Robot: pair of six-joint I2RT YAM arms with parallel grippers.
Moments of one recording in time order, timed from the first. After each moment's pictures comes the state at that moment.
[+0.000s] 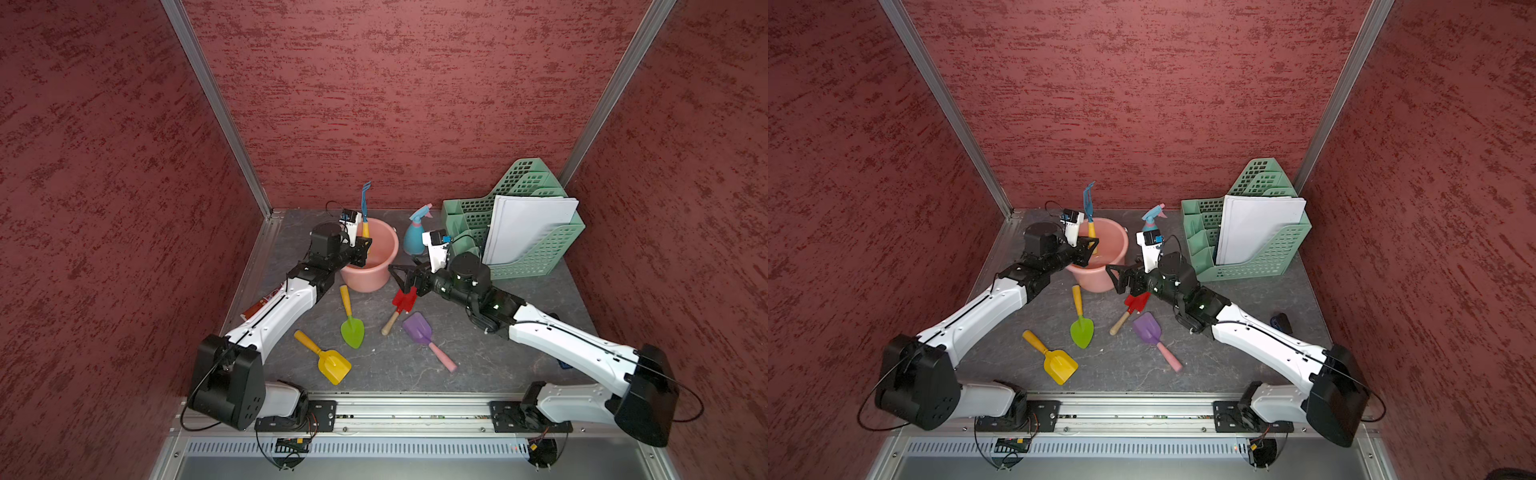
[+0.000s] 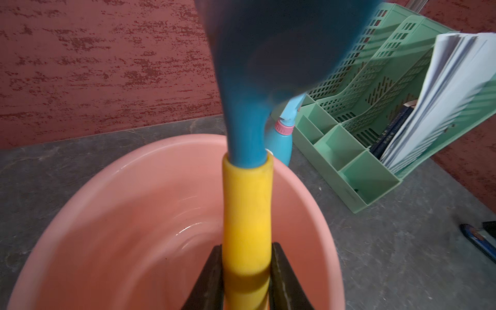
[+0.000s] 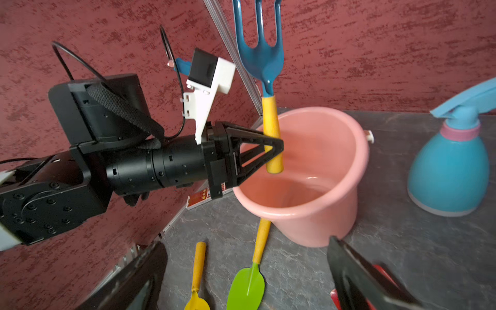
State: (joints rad) left arm -0.31 1.40 0.99 0.00 0.17 -0.10; right arm 0.83 1.28 0.97 0.12 -0.04 0.49
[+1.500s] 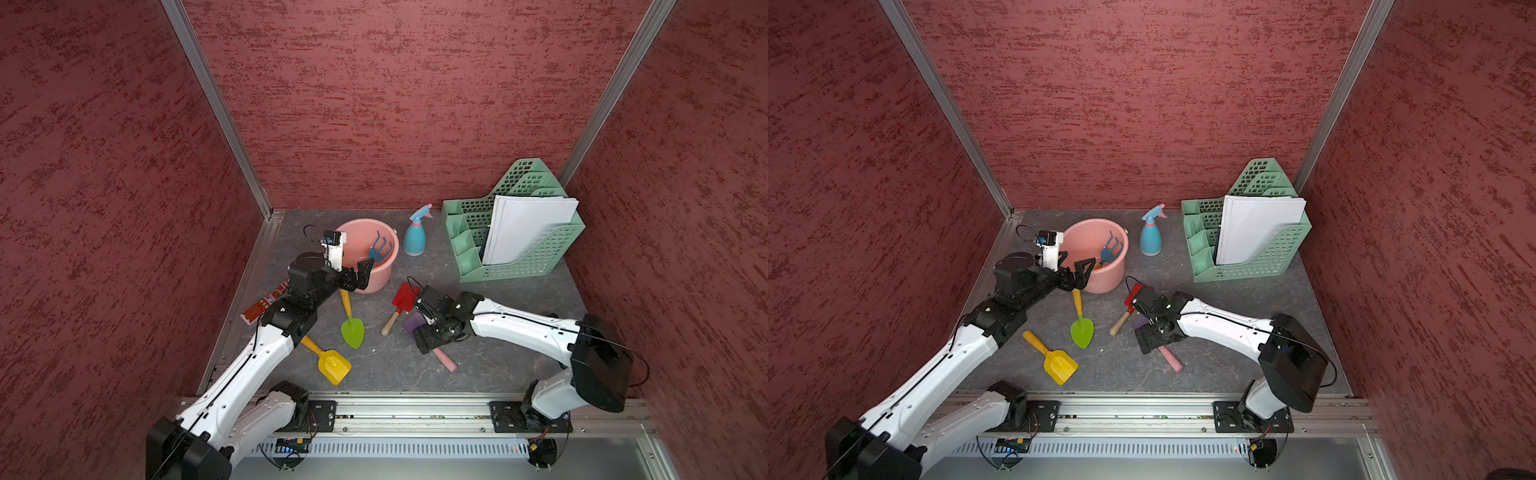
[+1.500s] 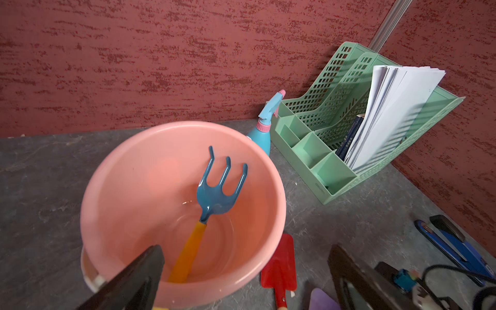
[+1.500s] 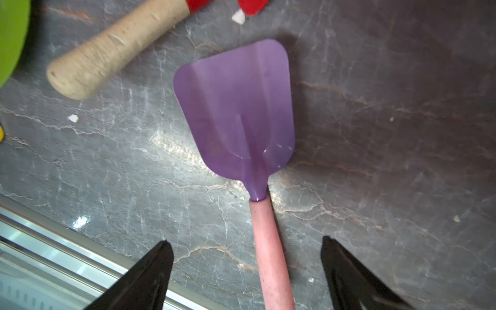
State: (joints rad) left arm -0.38 0.93 0.77 -0.16 0.12 -0.22; right arm 0.94 1.55 1.03 -0.83 -0.01 0.52
